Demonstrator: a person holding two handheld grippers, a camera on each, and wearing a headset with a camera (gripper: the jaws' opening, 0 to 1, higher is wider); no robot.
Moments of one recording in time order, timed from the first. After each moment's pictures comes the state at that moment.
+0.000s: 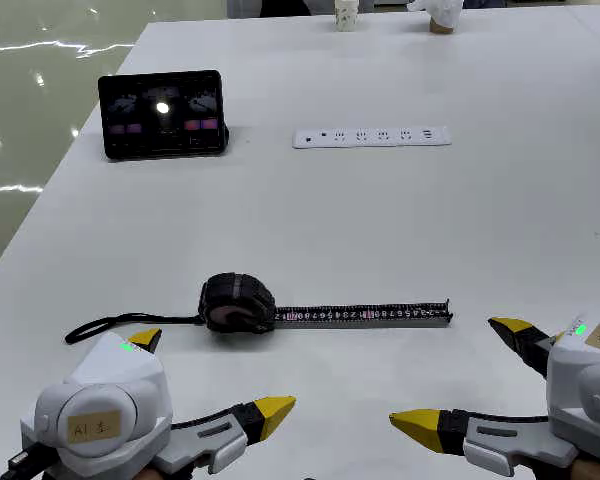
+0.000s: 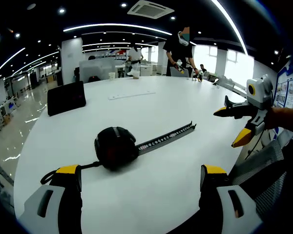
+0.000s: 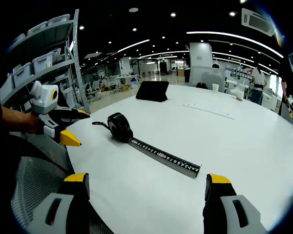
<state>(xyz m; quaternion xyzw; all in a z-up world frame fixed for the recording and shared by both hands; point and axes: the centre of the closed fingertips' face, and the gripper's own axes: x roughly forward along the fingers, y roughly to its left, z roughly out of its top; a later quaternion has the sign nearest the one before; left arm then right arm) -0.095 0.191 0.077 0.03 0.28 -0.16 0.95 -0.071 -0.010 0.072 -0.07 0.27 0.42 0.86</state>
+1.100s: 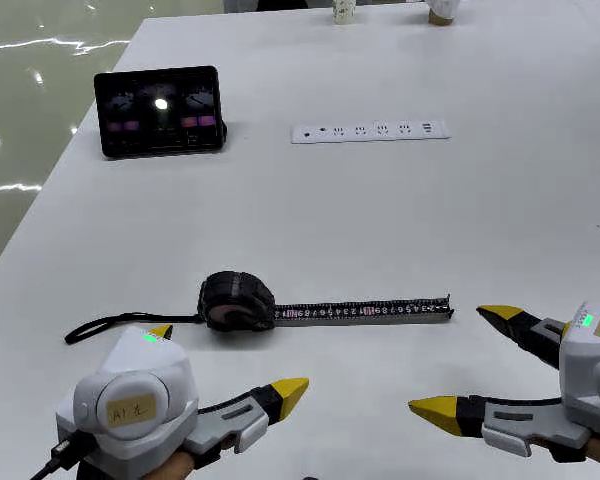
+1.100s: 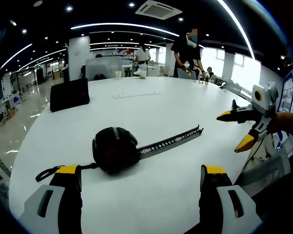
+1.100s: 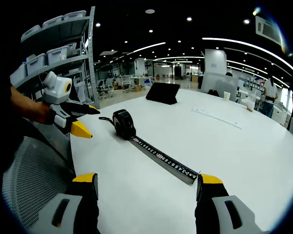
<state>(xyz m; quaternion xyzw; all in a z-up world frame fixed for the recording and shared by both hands) -0.076 0.186 0.066 0.01 0.28 -0.13 0.95 -0.057 -0.016 0.063 -0.11 0.24 0.48 0.84</state>
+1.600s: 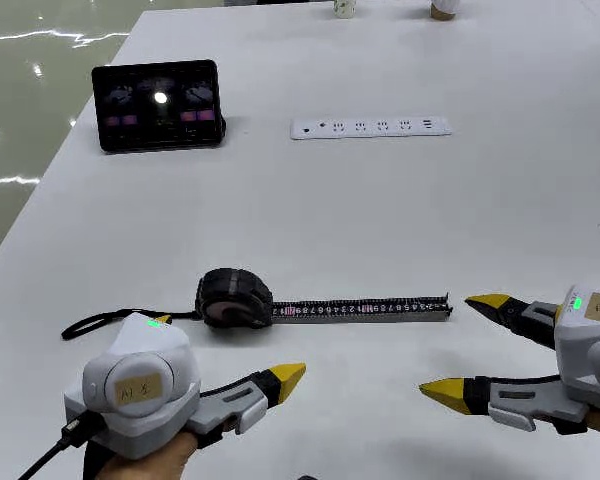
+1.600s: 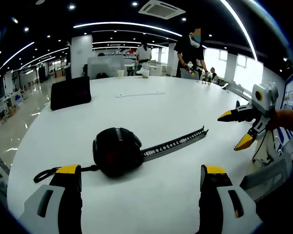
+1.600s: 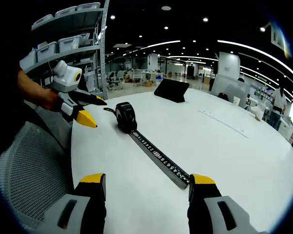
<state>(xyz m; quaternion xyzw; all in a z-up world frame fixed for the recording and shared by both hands) -0.063 0.189 0.058 0.01 0.28 -0.12 0.95 -0.042 -0.019 0.054 -0.16 0.23 0.52 0.80</state>
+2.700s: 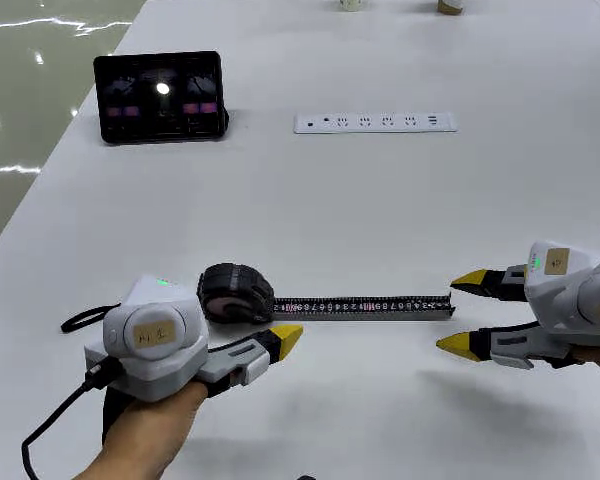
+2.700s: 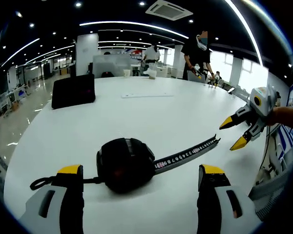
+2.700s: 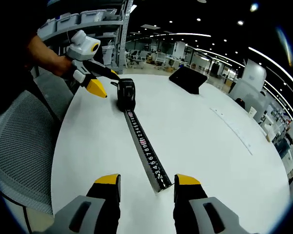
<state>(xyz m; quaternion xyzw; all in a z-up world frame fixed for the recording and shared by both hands) -0.026 0.200 0.051 -0.01 0.28 -0.10 0.96 0.002 -0.028 0.030 -0.29 0.24 0.57 0.73</state>
